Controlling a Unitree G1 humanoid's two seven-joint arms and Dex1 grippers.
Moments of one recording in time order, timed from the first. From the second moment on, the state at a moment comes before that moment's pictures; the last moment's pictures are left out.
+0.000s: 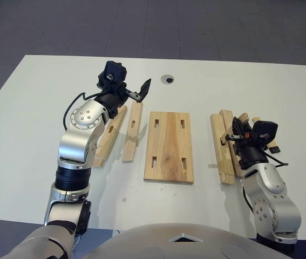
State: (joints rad) left arm -0.39 0.29 -0.06 -0.26 -0.18 0.55 -0.31; right arm 0.26 -0.17 -0.13 -0.65 0.34 0.53 -0.04
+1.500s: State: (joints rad) left arm -0.38 0.25 -0.08 -0.24 -0.16 0.54 -0.32; right arm -0.20 -0.26 -0.30 -0.61 0.63 0.76 -0.05
